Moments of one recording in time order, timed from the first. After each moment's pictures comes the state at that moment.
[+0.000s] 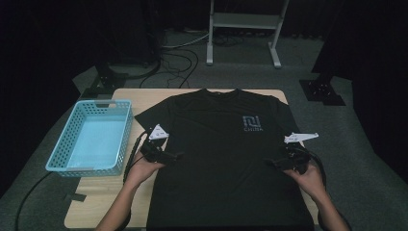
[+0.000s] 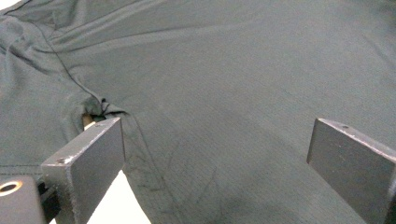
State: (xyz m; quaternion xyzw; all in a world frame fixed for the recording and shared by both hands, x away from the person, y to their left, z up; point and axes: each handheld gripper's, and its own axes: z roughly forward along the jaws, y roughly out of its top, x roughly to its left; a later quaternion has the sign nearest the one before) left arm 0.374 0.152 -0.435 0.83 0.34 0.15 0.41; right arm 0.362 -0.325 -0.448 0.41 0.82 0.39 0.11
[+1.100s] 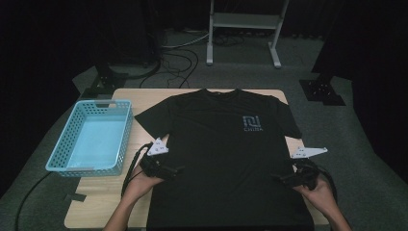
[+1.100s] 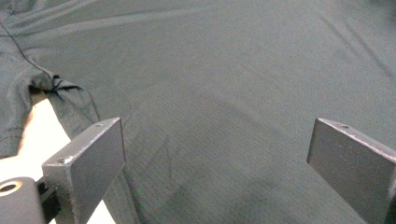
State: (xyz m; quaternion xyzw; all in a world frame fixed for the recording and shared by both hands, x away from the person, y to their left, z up) left arm 0.336 0.152 -0.450 0.84 0.31 0.14 0.43; right arm 0.317 -0.340 -0.455 0.38 0.83 0.39 0.09
